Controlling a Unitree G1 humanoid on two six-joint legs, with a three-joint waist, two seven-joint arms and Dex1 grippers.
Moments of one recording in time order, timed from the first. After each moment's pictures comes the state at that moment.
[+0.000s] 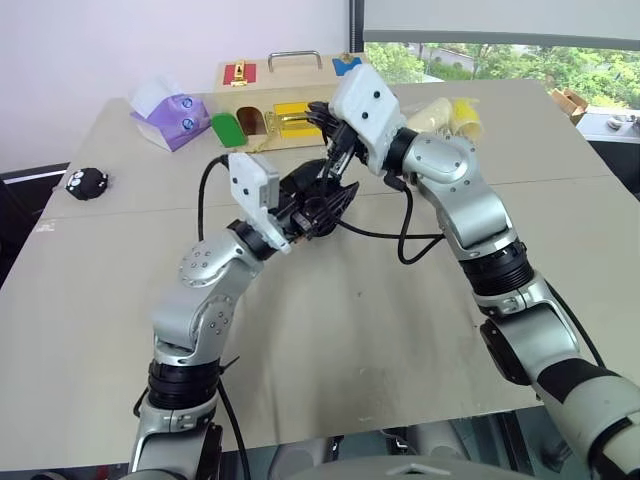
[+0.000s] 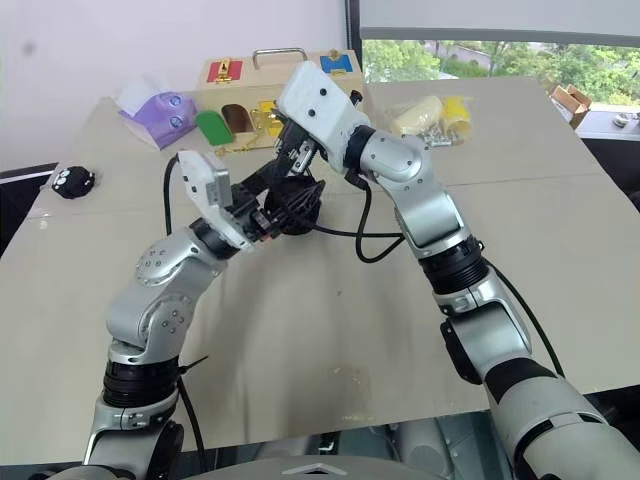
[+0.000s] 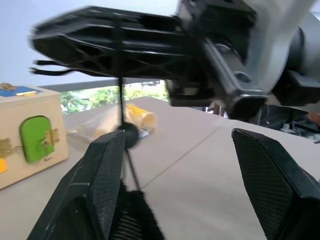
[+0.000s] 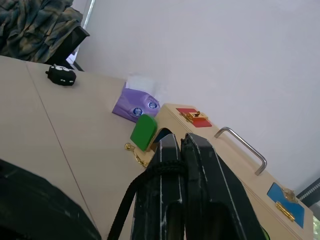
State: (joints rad) left arm -0.36 0.37 0.07 -0.38 -0.55 0.41 -0.58; right arm -1.00 -0.15 0.26 0.12 -0.01 0.28 0.58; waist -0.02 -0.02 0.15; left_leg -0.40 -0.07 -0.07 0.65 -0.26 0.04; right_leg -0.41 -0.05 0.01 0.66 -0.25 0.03
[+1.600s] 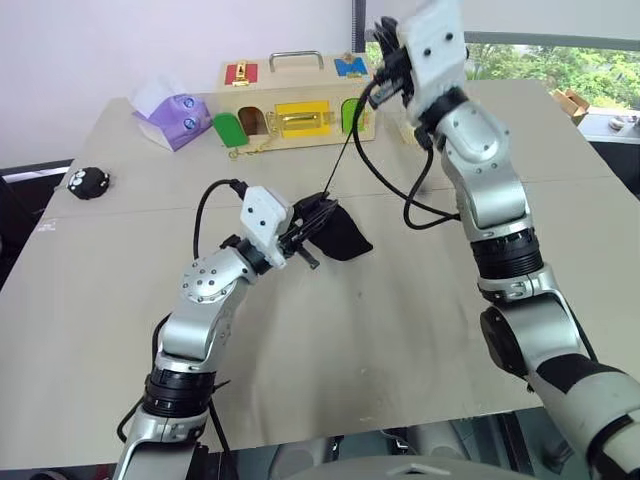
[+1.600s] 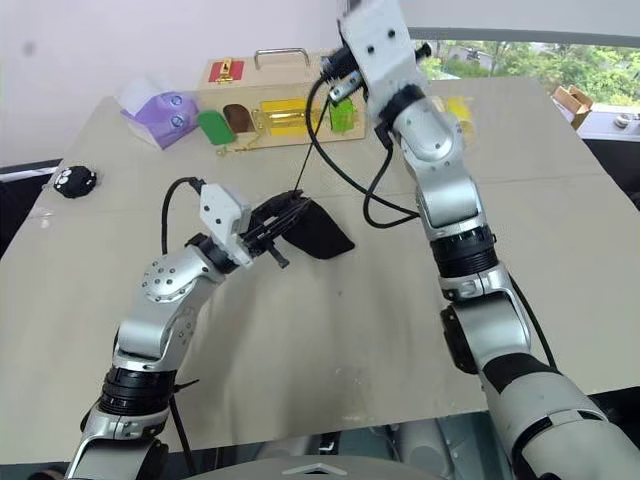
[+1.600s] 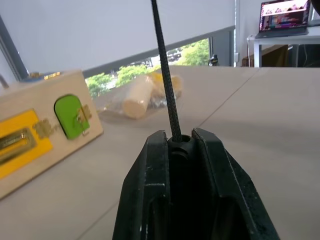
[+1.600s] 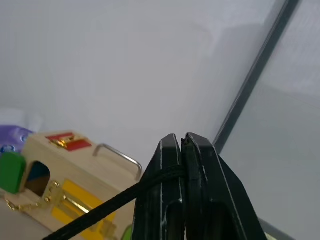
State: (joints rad) left arm -0.27 0.43 -0.02 -0.24 -0.30 0.16 -0.61; right arm -1.01 -0.15 0.08 0.22 -0.06 0.11 0.24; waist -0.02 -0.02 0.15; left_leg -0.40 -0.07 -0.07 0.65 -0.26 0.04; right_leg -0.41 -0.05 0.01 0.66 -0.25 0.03
